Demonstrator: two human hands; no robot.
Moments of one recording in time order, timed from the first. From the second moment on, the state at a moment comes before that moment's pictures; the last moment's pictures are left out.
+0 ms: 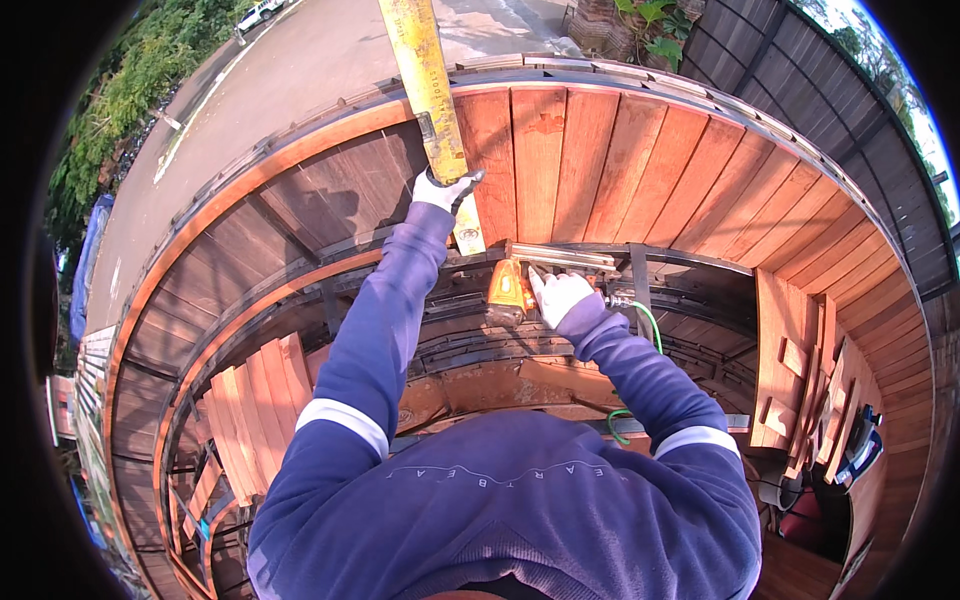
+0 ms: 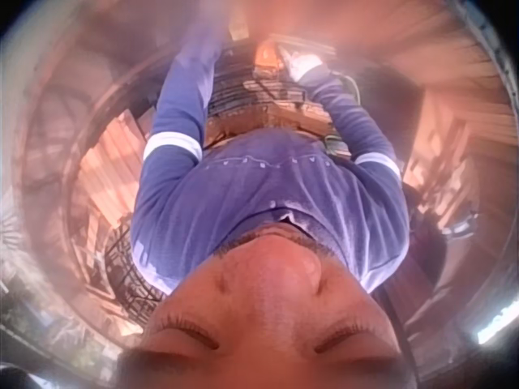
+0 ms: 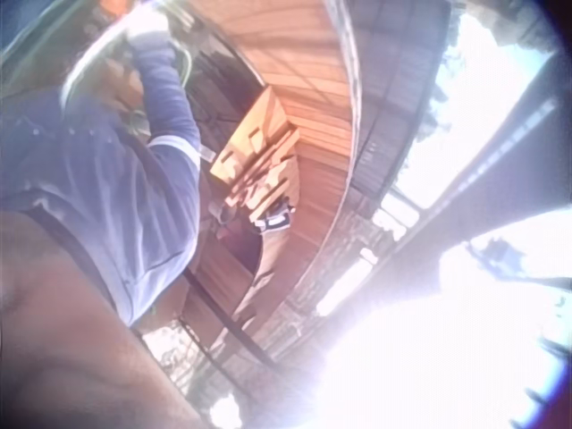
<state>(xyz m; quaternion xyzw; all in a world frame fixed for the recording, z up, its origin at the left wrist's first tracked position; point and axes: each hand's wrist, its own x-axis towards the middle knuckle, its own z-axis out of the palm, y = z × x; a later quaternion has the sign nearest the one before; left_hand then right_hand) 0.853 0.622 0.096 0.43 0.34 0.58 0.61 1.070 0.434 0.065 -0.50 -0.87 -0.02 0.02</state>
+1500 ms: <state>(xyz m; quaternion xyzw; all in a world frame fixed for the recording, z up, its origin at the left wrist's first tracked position) 0.853 0.613 0.111 0.43 0.38 0.58 0.57 1.061 0.432 0.066 -0.46 -0.88 -0.04 0.09</state>
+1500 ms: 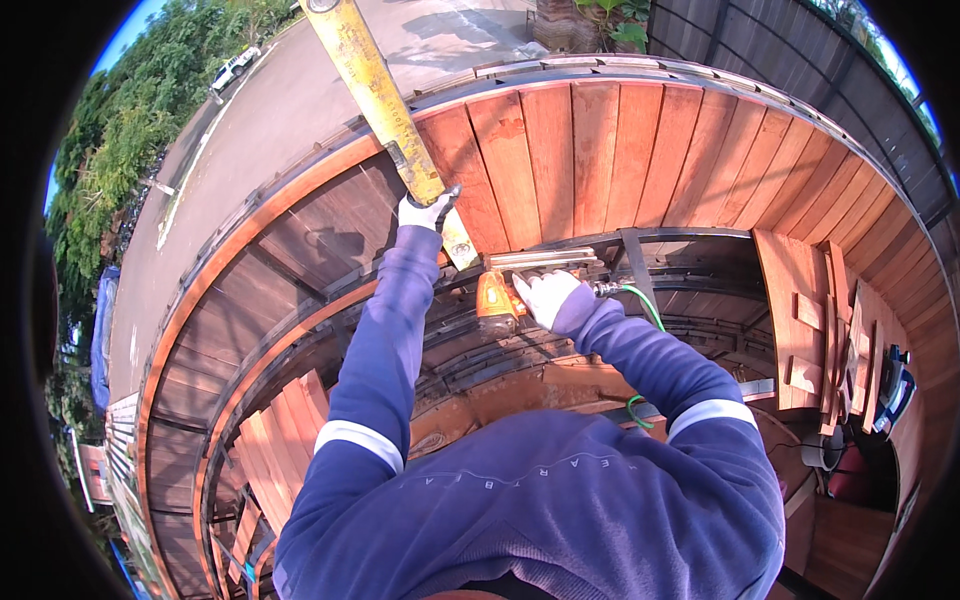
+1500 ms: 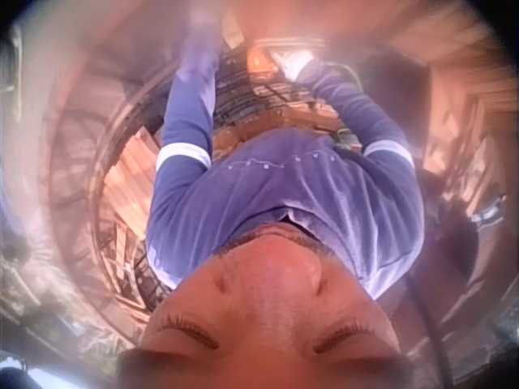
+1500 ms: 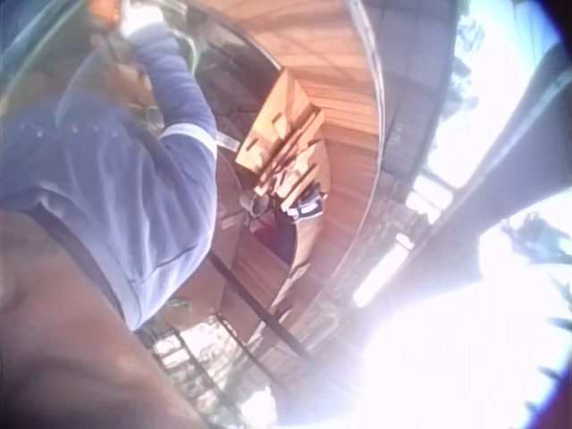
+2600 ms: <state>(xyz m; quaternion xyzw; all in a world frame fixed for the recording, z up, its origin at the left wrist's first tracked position) 0.836 0.621 0.104 0.58 0.47 0.42 0.51 1.164 0.237 0.118 -0.82 -0.57 0.06 0.09</state>
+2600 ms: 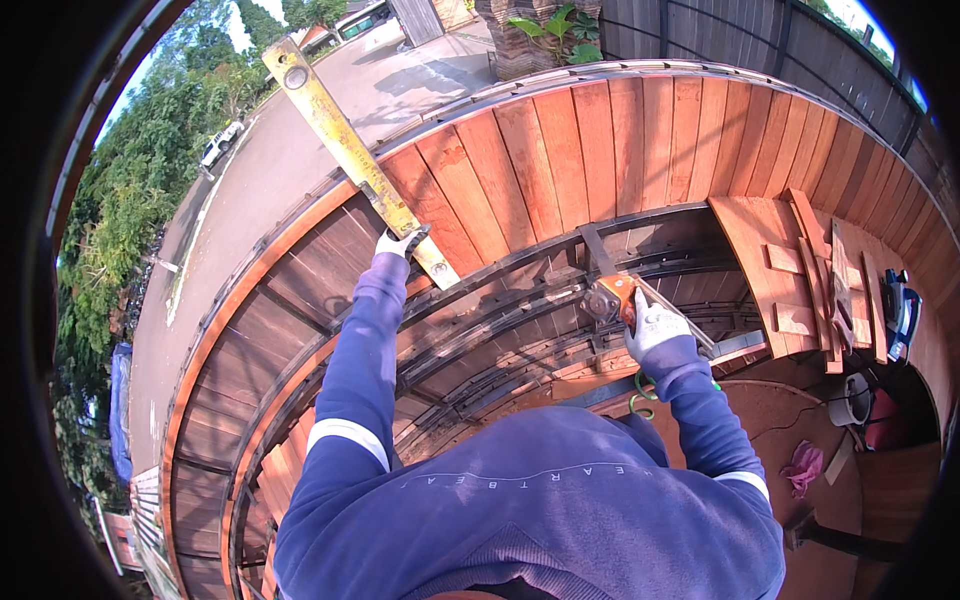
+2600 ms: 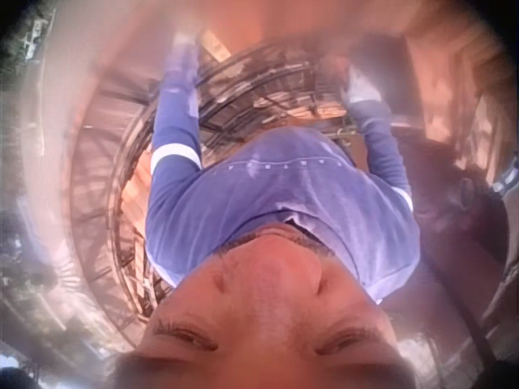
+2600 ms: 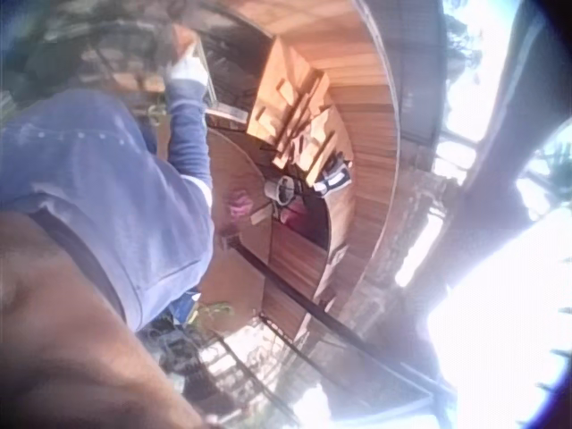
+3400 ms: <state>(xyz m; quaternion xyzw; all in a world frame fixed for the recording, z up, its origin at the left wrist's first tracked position) 0.850 0.633 0.160 0.57 0.42 0.55 0.44 1.153 0.245 0.068 -0.83 -0.54 0.09 -0.04</state>
